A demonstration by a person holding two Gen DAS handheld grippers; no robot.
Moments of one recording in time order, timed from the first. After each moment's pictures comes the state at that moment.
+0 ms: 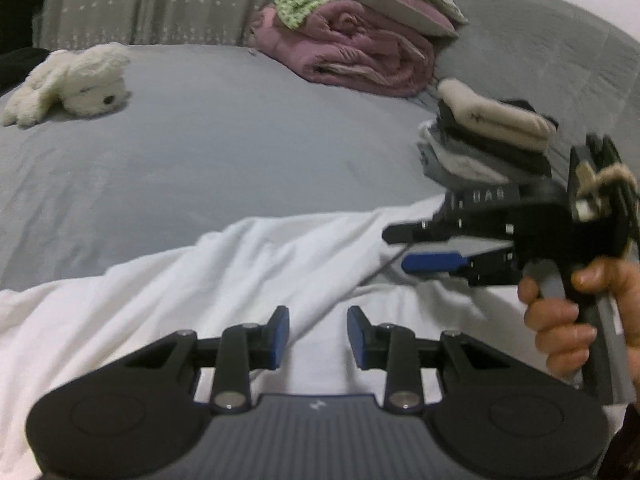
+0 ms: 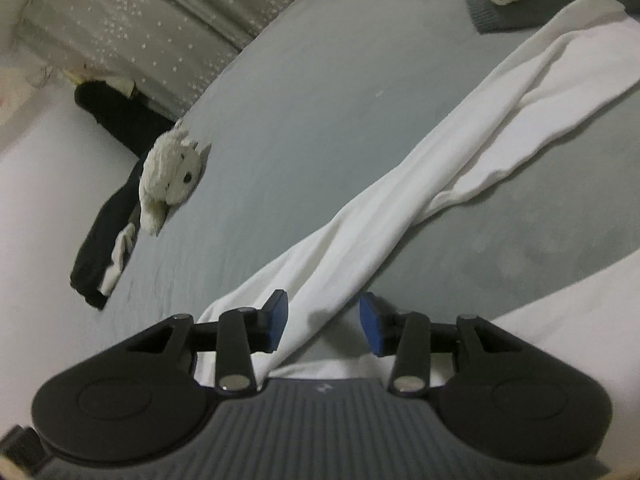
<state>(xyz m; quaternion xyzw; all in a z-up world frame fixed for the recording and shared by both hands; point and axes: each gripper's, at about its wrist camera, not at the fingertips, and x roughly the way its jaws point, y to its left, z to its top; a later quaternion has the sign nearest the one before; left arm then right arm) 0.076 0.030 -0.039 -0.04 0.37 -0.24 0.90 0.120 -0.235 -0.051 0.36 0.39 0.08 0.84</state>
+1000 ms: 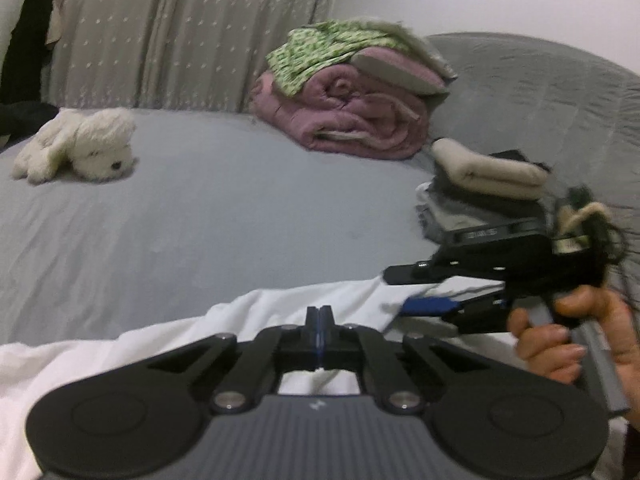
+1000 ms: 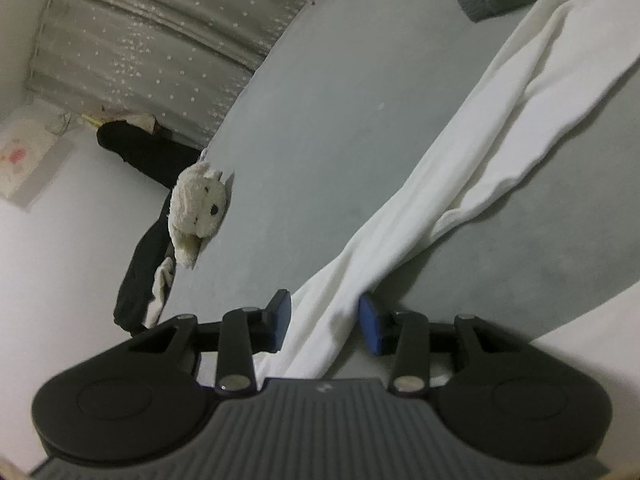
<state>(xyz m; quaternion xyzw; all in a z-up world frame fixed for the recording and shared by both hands) 0.064 0.039 -0.021 -0.05 0.25 -0.25 0.94 0.124 -0.266 -0.056 0.44 0.36 0.12 0.81</state>
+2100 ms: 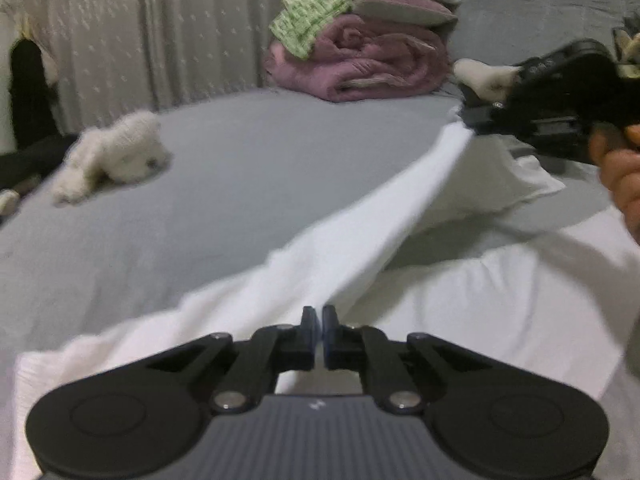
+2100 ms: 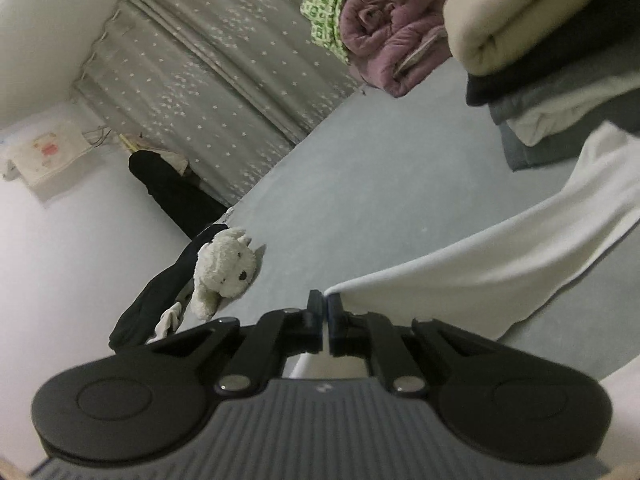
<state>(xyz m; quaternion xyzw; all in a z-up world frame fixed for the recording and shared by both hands) 0.051 0.038 -0.032 0.09 0.27 -0.16 0.94 0.095 -0.259 0.003 0.36 0.24 0.10 0.90</state>
